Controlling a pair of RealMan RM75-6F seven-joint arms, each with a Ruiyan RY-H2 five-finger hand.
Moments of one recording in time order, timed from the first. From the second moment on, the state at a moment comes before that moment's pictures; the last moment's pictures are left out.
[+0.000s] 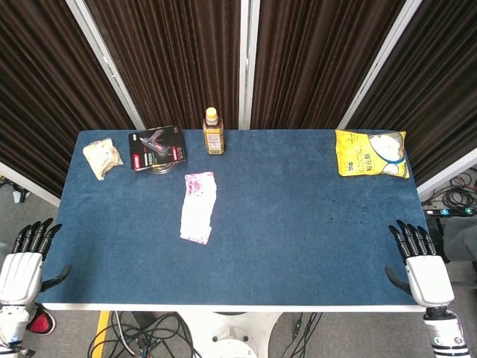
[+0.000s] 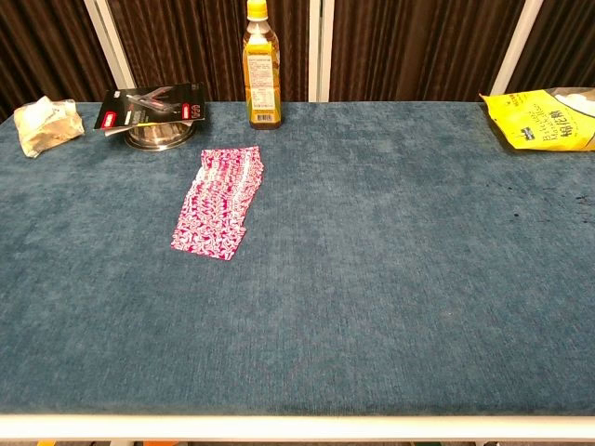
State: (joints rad) left arm -0.03 -1.23 -0.02 -1.54 1.54 1.54 0.02; right arm 0.07 -1.26 0.01 -1.44 -1.62 1.53 -0.01
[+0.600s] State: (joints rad) left arm -0.04 -1.21 -0.02 -1.56 1.54 1.53 0.05; right arm 0.07 -1.23 0.02 -1.46 -1.61 1.54 0.00
